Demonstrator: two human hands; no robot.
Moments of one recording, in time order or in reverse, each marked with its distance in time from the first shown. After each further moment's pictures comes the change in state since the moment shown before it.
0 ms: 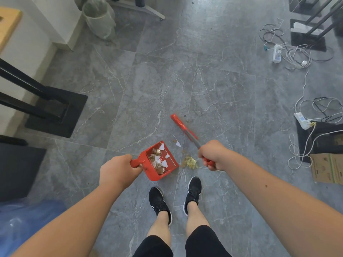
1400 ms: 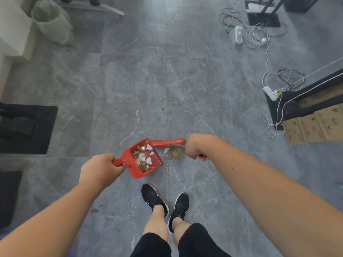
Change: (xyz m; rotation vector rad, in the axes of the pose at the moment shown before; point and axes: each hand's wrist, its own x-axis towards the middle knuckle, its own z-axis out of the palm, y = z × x) left_hand -0.011 0.007 0.013 0.094 -0.030 0.134; right_hand -0.026 0.041 -0.016 -0.931 -0.023 -0.012
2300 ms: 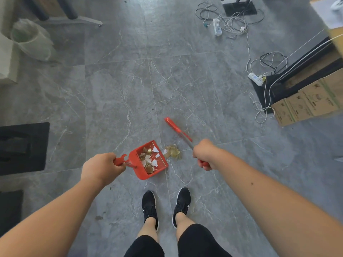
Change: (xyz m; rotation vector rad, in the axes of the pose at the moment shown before) left_hand -0.015 0.045 -0.003 0.145 -0.009 0.150; right_hand -0.018 0.081 0.082 1.064 0.056 0.175
